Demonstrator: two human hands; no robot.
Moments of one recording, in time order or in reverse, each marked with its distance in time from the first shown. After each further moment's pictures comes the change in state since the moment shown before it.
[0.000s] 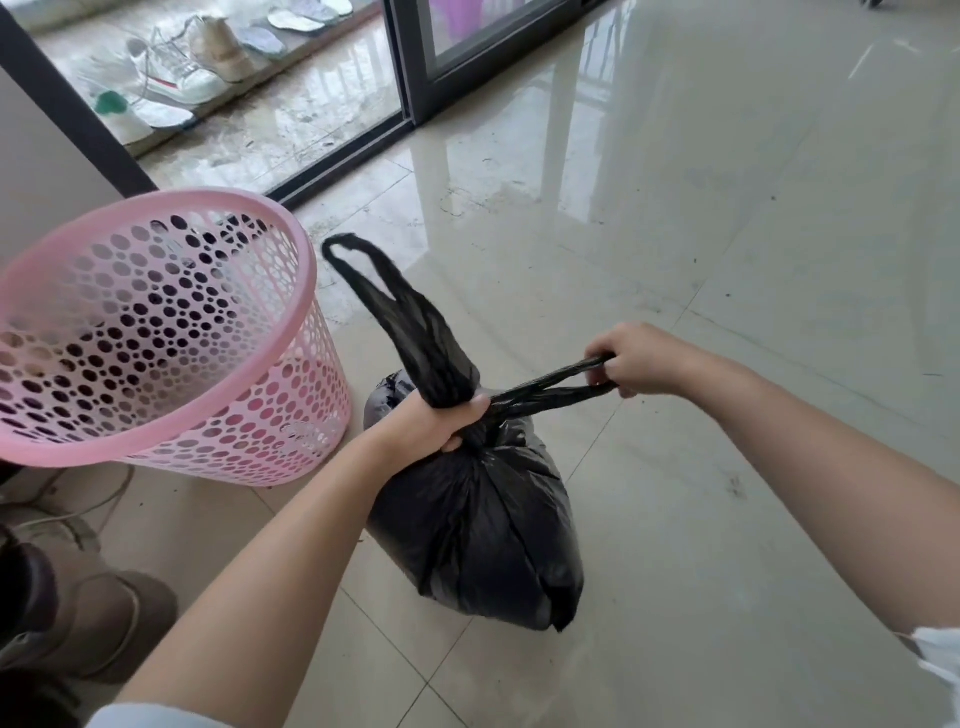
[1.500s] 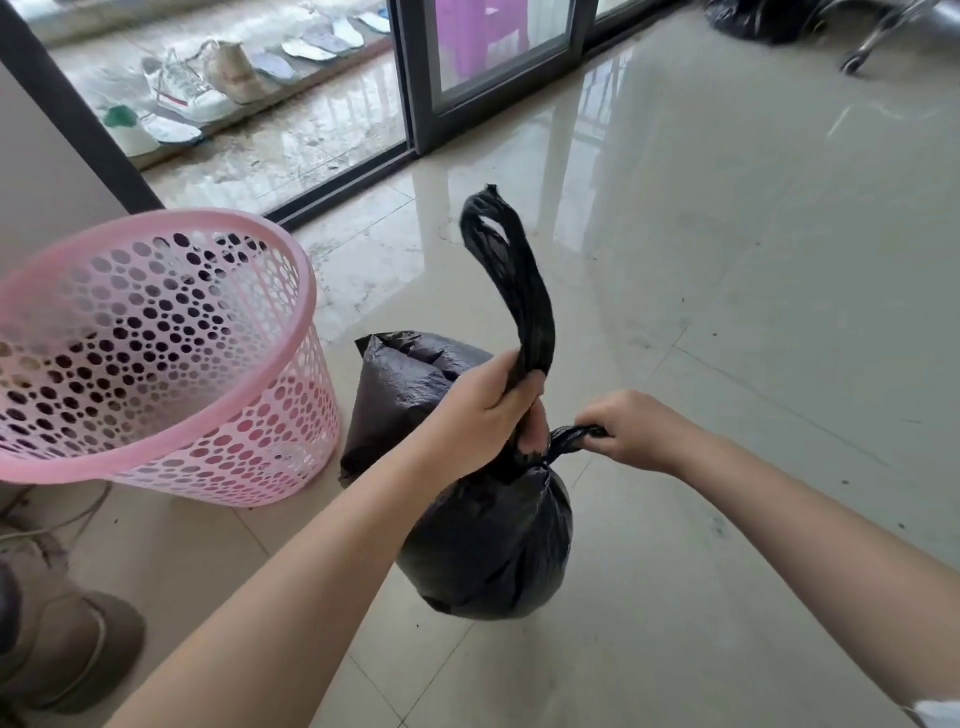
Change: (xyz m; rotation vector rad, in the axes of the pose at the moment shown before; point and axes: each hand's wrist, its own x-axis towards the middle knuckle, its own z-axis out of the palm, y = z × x) left_hand -0.010 0.061 0.021 0.047 0.112 0.427; right_hand 0.002 0.031 0.022 -0.409 0.092 -0.277
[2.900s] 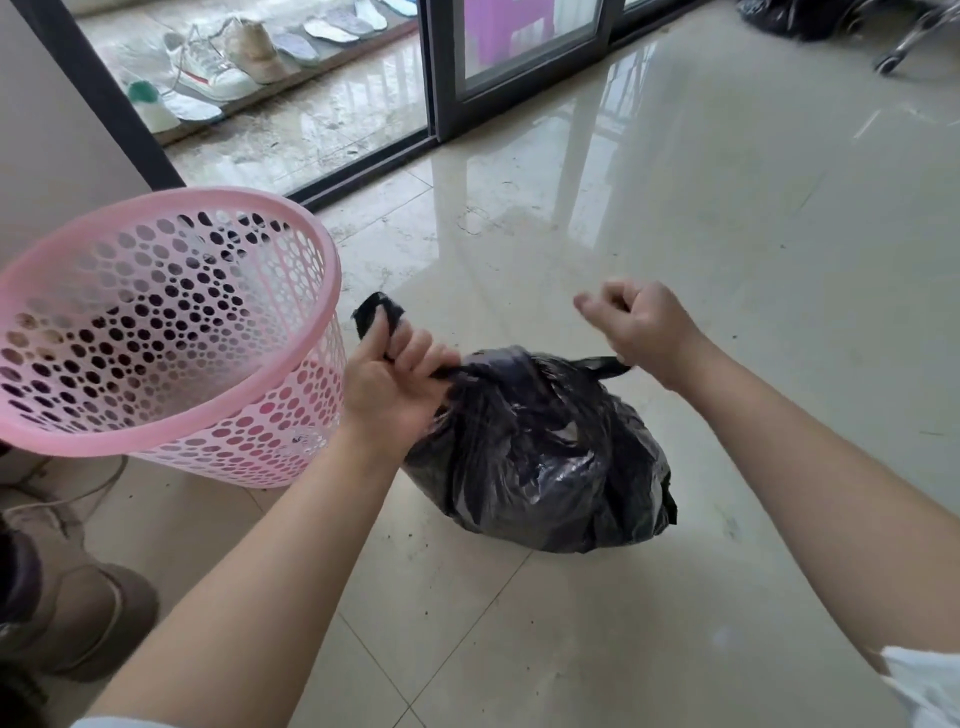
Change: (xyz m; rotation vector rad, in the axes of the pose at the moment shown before) left_hand 0.001 -0.051 -0.045 -1.515 0.422 -0.138; right_hand 0.025 -0.027 -0.060 0.907 0.406 -0.003
